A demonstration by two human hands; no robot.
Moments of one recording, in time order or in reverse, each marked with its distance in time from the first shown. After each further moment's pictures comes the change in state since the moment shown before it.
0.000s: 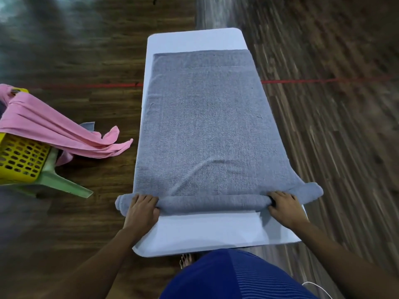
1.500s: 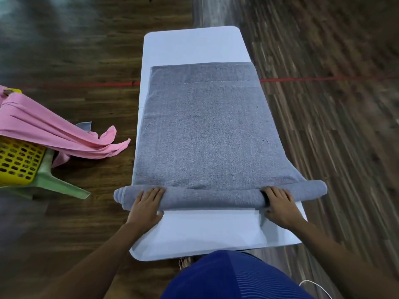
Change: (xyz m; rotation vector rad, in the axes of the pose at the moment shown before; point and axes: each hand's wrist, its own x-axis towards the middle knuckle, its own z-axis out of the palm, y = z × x) left_hand 0.025 -0.009 0.017 0.117 -0.106 0.130; right_hand 0.011 -0.002 0.005 -0.046 -0.085 -0.069
